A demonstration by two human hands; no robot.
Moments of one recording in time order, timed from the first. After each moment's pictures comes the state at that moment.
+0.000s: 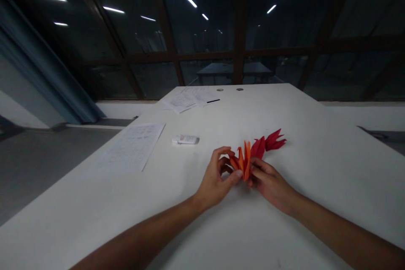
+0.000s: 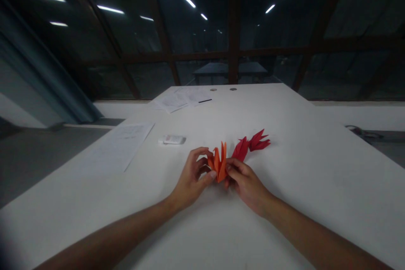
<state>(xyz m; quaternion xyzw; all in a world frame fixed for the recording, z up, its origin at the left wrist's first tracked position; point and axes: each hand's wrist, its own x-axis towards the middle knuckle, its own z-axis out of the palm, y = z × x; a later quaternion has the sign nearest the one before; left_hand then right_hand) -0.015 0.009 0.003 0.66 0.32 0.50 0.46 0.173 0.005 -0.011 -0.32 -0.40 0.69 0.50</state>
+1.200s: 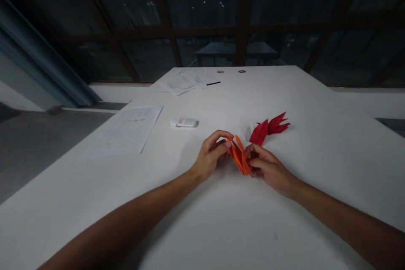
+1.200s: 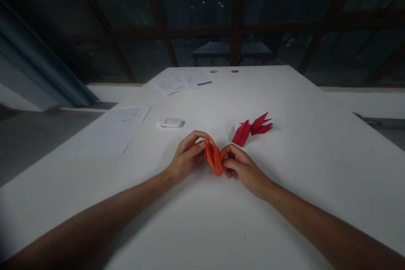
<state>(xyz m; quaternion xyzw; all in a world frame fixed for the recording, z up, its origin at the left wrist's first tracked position) -0.023 0.026 0.009 0.56 0.31 0.50 0.59 0.180 -0.002 -0.008 -0.35 -0.51 0.67 0.42</state>
